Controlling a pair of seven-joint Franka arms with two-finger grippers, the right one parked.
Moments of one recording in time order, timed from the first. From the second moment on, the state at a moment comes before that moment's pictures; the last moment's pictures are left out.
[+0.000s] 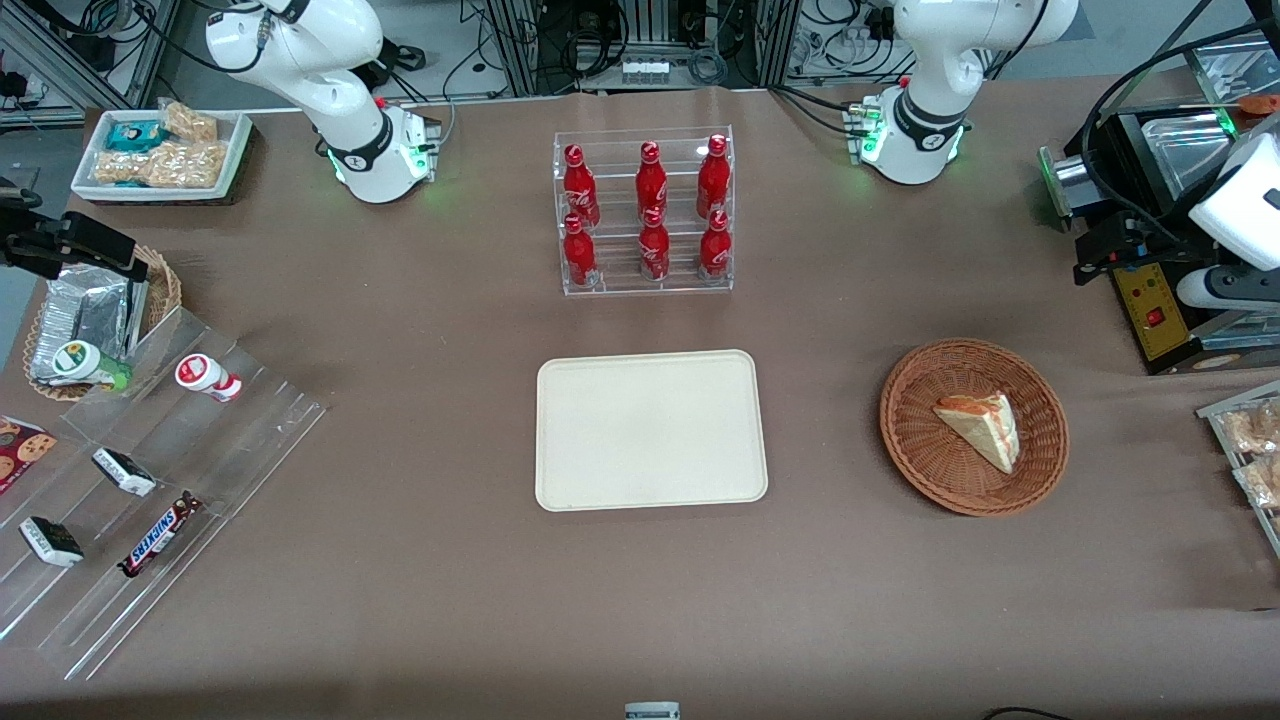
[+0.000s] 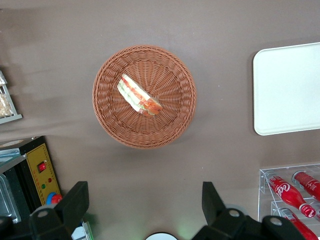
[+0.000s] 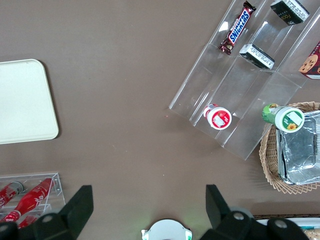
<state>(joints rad) -0.09 0.02 0.04 -1.50 -0.01 1.46 0.03</state>
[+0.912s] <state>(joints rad) -0.09 0.04 0.04 -1.87 -0.01 1.75 0.03</state>
